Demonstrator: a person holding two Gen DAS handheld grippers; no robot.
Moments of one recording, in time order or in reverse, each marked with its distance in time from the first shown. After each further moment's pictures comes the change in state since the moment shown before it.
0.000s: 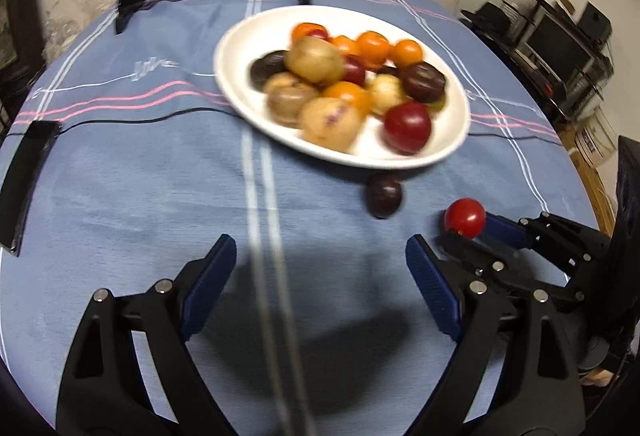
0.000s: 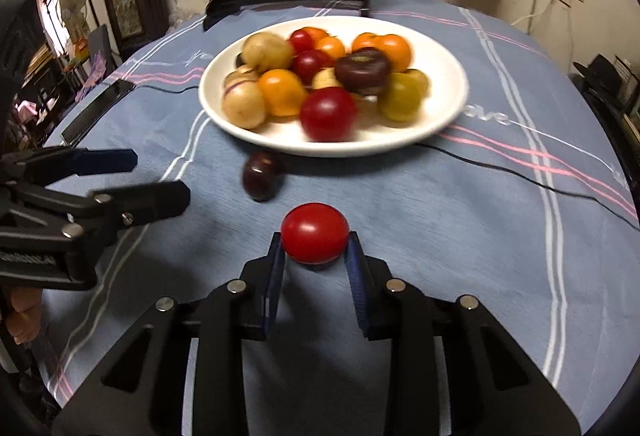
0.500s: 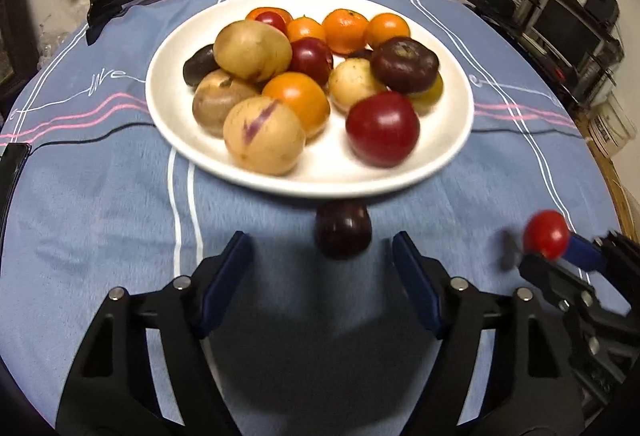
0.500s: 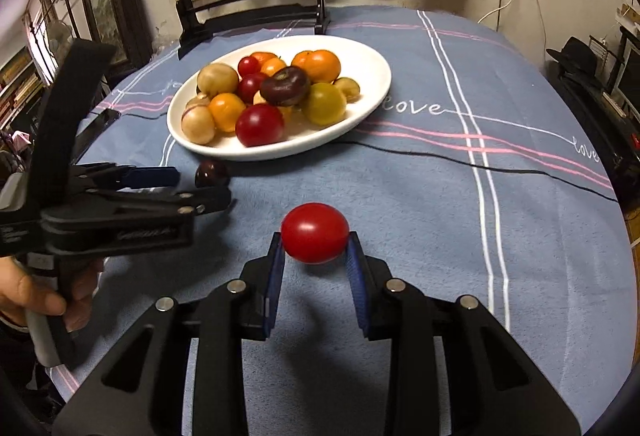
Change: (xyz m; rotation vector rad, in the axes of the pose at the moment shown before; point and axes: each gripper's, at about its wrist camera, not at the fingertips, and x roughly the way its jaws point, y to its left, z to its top) left arm 0.050 -0.035 0.016 0.025 0.005 0.067; right arm -0.031 -0.042 -0.012 0.070 -0.062 -0.013
